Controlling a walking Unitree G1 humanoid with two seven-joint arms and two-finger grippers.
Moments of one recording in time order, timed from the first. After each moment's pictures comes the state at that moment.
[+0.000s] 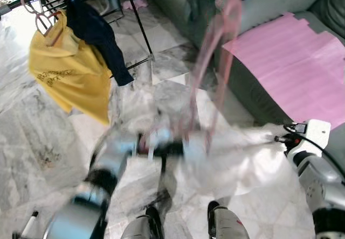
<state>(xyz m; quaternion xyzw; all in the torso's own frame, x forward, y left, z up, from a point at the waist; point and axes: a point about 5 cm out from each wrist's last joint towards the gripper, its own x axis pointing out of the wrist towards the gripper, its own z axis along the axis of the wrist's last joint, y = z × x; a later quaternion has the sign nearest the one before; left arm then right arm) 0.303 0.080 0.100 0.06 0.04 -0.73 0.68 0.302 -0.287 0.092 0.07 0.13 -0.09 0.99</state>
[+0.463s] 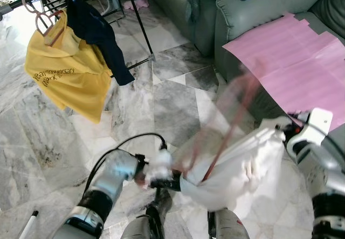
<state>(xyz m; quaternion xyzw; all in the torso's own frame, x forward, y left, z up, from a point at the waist) 0.270 0.080 0.065 0.19 0.01 -0.74 0.65 0.322 -0.284 0.115 0.11 0.11 -0.07 0.98</state>
